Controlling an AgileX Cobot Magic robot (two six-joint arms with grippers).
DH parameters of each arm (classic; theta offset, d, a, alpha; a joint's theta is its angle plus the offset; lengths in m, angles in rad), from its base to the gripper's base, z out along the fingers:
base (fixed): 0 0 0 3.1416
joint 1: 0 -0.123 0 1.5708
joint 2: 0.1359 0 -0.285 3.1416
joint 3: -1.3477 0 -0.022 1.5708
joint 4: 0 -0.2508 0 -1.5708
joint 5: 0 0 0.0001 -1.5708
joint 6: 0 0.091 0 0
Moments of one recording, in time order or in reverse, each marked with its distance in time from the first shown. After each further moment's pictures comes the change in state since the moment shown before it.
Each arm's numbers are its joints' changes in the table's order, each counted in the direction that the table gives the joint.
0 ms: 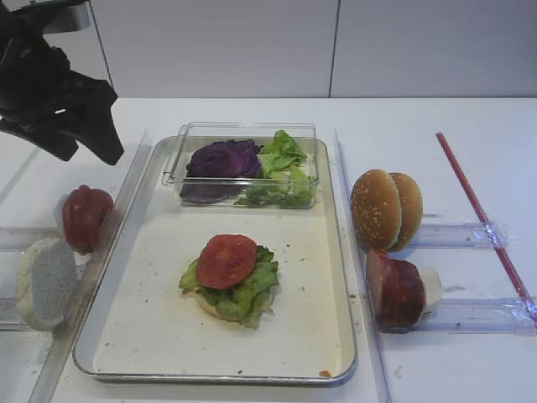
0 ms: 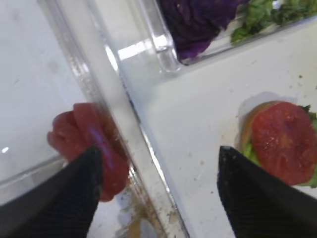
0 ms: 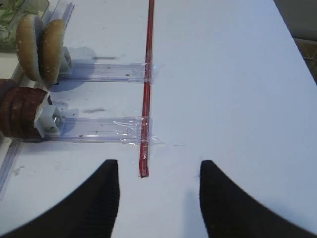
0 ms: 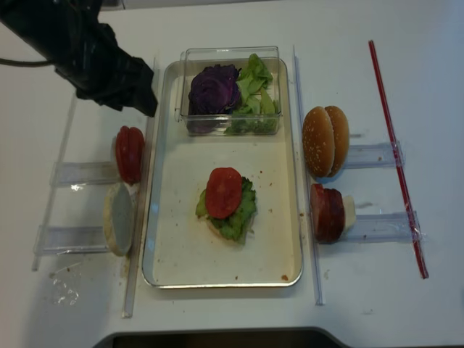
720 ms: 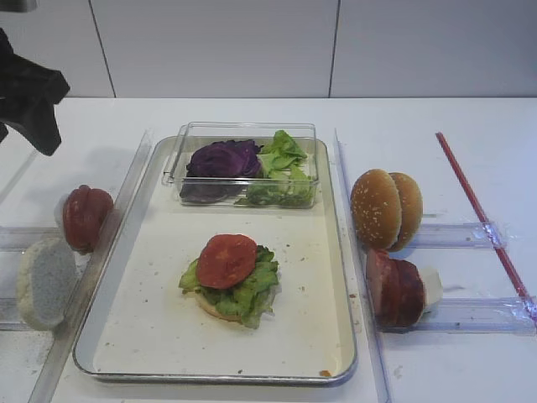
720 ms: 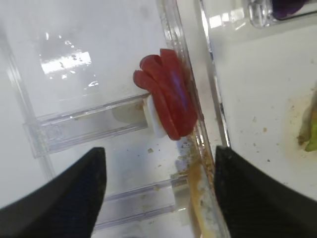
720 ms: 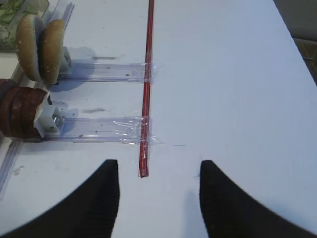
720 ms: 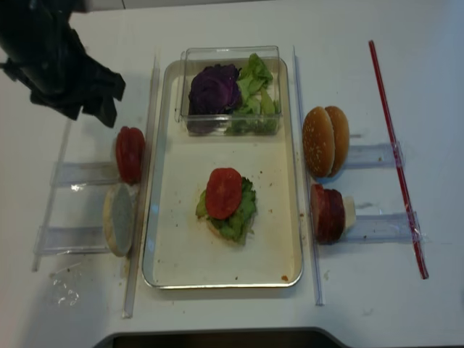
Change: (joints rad) left arm 0.000 -0.093 0.000 -0.260 -0.083 -0.208; right arm 0.000 0.000 0.000 0.000 0.000 0.000
